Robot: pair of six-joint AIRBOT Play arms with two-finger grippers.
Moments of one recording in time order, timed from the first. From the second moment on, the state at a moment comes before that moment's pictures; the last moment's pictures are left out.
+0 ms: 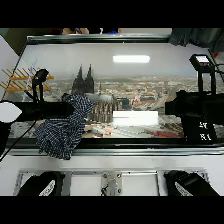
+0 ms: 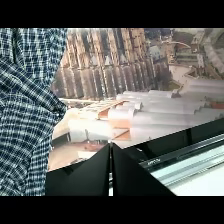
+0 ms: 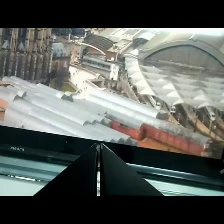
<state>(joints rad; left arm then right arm) -0.15 -0.83 0.97 1.13 -1.16 -1.56 0.35 -0.85 1.30 1.55 -1.51 -1.31</state>
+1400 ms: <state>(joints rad) -0.22 -1.40 1.10 1.54 -0.88 -1.75 0.35 -0.85 1.30 1.55 -1.51 -1.31</state>
